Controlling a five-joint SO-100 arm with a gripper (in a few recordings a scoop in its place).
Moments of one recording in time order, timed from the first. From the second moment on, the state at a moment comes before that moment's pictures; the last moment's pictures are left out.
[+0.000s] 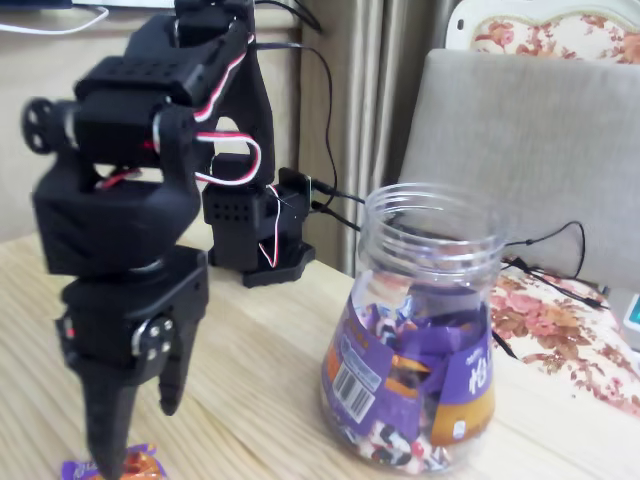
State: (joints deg) arm -41.3 74.5 72.1 93.8 11.8
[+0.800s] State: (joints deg) arm -36.7 72.1 77.7 90.3 11.7
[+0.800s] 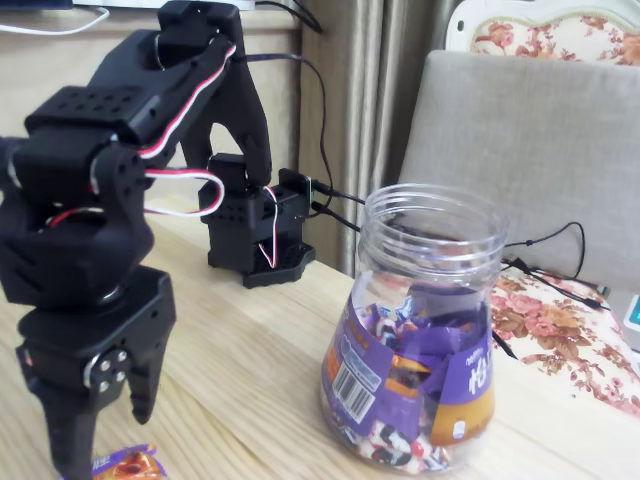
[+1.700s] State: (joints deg) arm -36.1 67.2 78.5 82.1 11.8
